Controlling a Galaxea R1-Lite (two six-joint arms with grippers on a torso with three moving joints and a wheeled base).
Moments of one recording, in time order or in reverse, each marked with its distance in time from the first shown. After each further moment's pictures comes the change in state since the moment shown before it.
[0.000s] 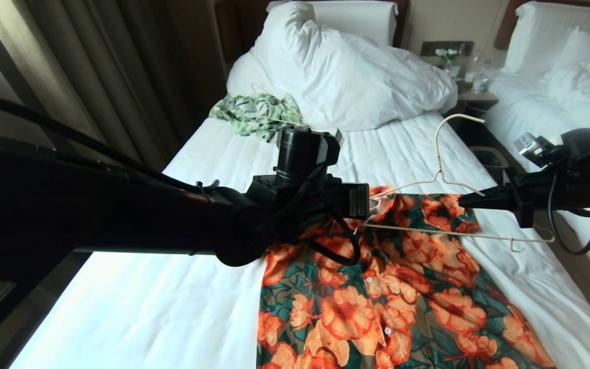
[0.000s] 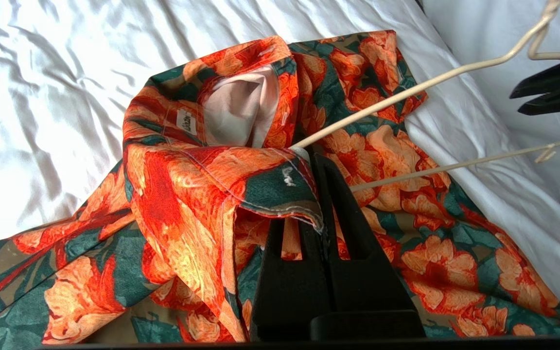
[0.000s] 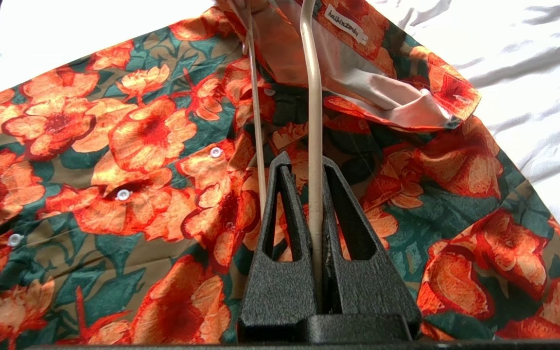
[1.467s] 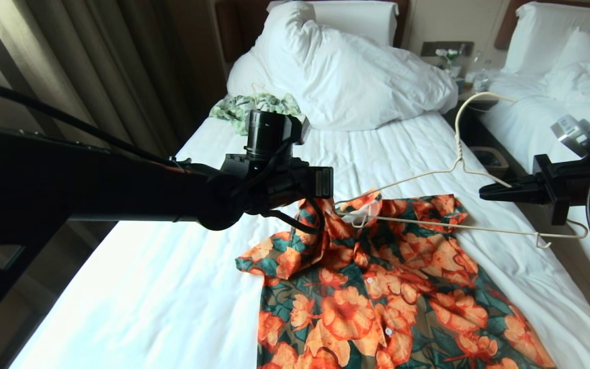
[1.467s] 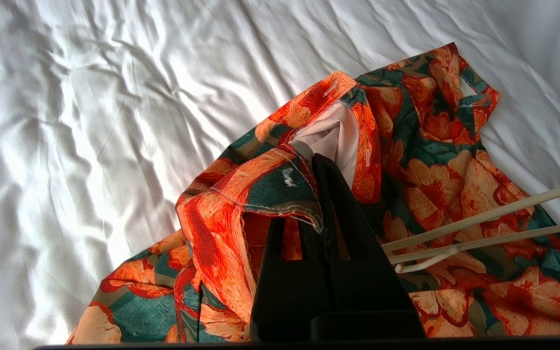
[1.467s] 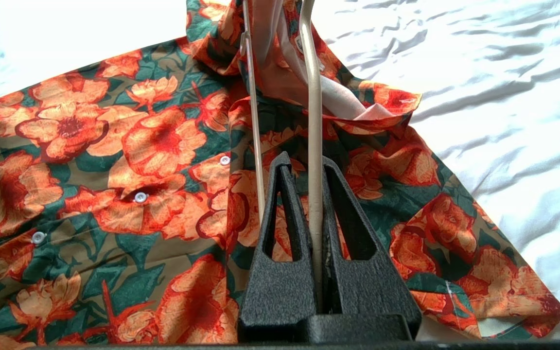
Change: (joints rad) left arm 0.146 0.013 -0.083 0.101 -0.041 0.064; right arm -0.041 -0.181 0.118 -0.016 -0.003 -0.017
